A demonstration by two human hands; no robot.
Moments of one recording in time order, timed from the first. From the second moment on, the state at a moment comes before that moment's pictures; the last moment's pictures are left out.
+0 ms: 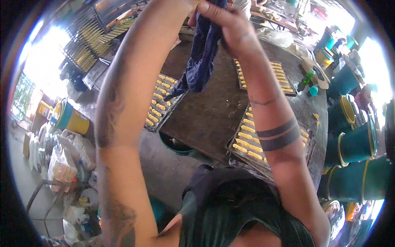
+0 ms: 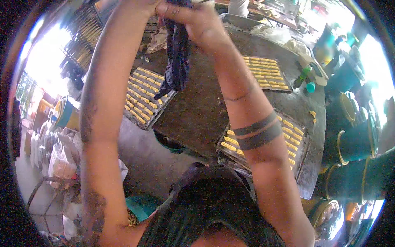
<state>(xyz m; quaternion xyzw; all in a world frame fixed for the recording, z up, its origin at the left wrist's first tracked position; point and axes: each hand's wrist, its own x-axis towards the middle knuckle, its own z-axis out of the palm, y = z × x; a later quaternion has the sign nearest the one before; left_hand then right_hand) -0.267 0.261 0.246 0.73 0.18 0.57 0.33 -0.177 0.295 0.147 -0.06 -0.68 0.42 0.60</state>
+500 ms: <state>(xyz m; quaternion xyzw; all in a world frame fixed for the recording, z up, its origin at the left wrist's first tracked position) -0.343 0.207 0.218 0.51 -0.22 0.58 0.60 -0.212 0.247 0.049 -0.34 -0.70 0.33 0.53</state>
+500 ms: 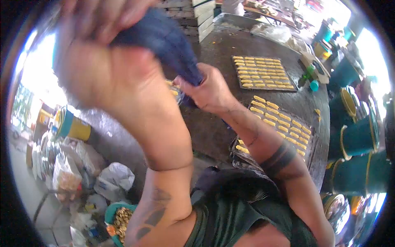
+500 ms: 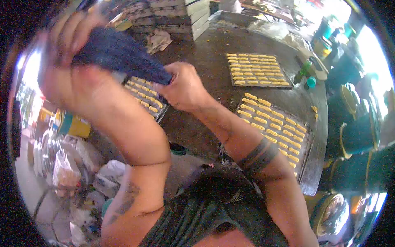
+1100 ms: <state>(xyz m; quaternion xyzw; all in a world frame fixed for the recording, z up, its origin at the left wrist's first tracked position) -0.383 0.122 0.244 0.72 0.40 0.49 -0.29 -0.220 0.254 0.002 -0.33 -0.75 0.23 0.52</state>
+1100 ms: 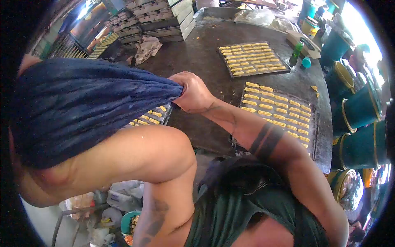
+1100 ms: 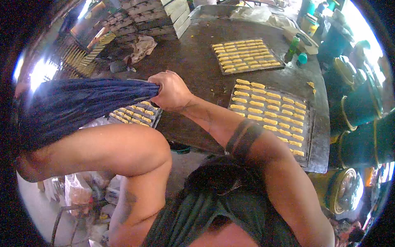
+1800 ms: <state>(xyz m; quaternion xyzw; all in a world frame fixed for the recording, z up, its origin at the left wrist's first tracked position) -0.314 0.253 0.122 0.88 0.47 -0.02 -0.01 -0.120 0.321 0.021 -0.43 -0.51 0.36 0.65</state>
